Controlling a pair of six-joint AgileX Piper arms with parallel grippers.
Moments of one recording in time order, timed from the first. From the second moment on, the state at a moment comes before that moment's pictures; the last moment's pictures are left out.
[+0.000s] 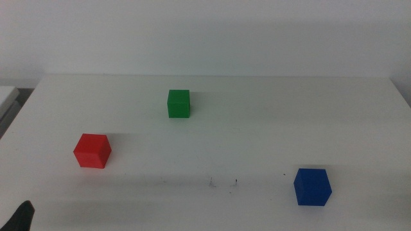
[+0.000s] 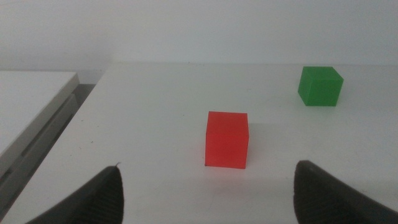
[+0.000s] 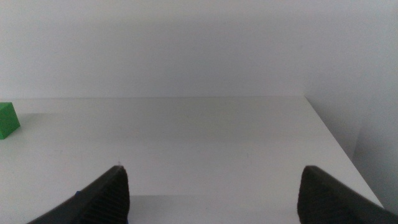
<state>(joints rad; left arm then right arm) -0.02 0.00 0.00 -0.03 0.28 -0.03 0.01 0.00 0.00 0.05 0.20 -0.04</state>
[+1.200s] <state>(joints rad) -0.02 1.67 -1.31 -0.16 1.06 0.07 0.01 0.00 0.00 0.05 0.20 -0.04</state>
